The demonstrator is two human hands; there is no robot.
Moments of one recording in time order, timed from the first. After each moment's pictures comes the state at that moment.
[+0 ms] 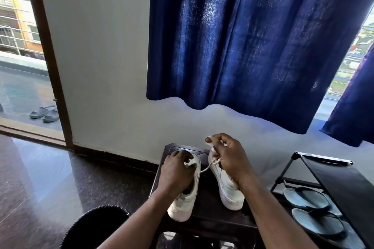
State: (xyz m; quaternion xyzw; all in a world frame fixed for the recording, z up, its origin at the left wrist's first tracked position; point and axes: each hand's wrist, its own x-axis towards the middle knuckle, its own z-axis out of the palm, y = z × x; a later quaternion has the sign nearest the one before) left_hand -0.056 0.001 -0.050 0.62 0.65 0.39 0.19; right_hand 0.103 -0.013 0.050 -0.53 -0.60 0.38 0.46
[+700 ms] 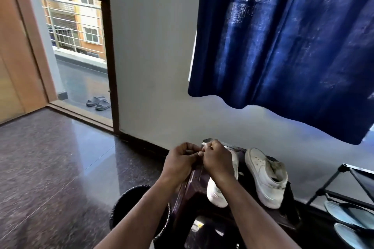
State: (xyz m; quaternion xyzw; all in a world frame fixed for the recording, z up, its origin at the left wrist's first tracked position) left_hand -0.150 -0.091 -0.014 0.34 0.47 0.63 0.52; right_hand -0.038 -0.044 0.008 -0.62 -0.66 0.24 0.34
